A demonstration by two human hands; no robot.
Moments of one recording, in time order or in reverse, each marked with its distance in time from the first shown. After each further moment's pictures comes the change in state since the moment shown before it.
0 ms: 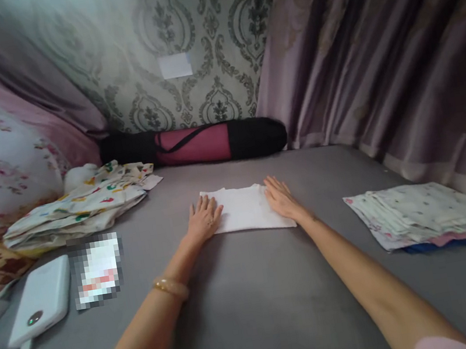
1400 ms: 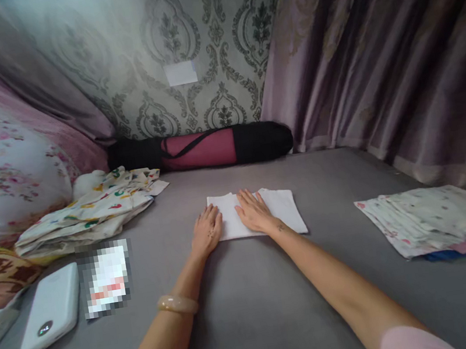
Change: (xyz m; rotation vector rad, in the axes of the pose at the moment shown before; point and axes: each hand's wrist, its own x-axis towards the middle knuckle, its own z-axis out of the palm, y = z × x) left_hand -0.008 -0.017 0.017 -0.239 0.181 -0.007; right_hand 0.019 -0.092 0.035 -0.062 -0.077 -0.137
